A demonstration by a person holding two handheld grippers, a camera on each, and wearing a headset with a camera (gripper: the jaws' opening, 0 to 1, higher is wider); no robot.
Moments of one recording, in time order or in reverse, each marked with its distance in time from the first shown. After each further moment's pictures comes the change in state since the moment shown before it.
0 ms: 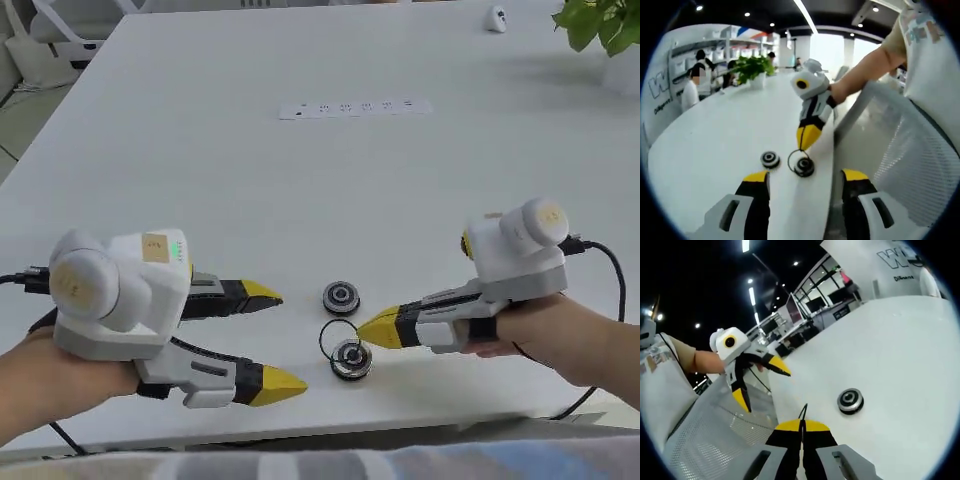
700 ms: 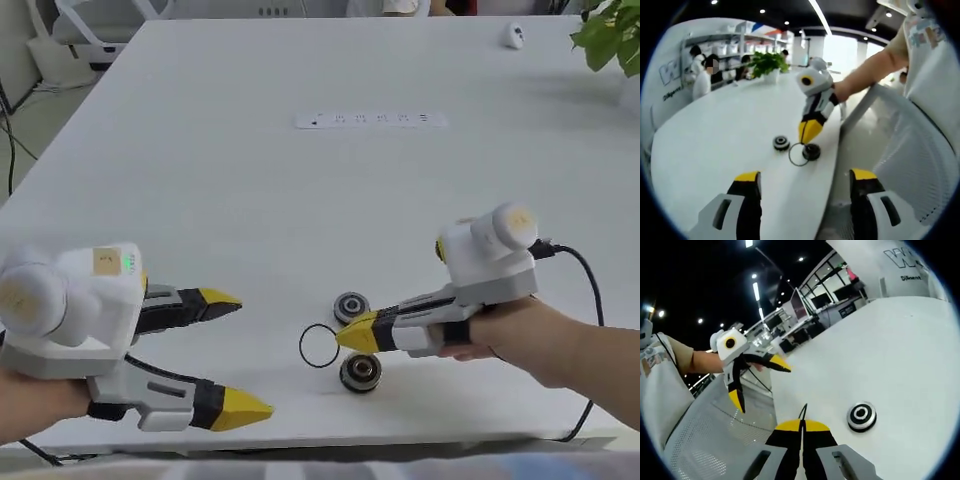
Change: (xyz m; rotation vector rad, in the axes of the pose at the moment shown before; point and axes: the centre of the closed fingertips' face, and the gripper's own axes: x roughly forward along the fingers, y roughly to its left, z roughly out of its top) left arm -0.035 0.007 -0.026 -0.089 0.008 0.076; right arm 0.034 0.007 0.010 -0.030 0.048 0.032
